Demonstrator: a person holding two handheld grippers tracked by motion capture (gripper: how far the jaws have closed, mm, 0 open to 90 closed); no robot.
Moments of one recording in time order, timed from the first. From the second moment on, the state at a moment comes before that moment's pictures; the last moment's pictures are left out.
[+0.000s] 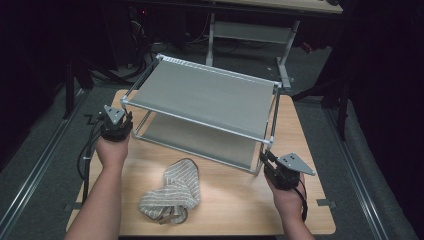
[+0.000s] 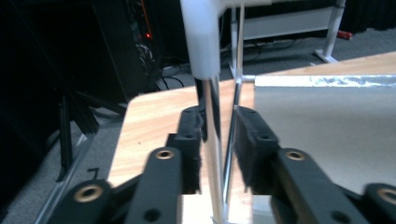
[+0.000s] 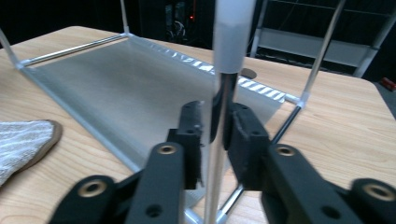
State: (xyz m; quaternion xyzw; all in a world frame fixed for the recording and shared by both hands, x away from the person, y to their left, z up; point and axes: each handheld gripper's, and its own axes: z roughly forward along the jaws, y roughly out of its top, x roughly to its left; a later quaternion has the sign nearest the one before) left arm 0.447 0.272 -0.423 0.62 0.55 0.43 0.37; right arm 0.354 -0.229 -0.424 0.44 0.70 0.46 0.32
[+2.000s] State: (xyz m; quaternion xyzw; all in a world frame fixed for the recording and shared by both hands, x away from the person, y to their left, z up) left arm 0.216 0.228 -0.482 0.69 0.48 0.27 0.46; right arm 0.344 -0.280 -0.435 0.50 0.66 0.43 0.35
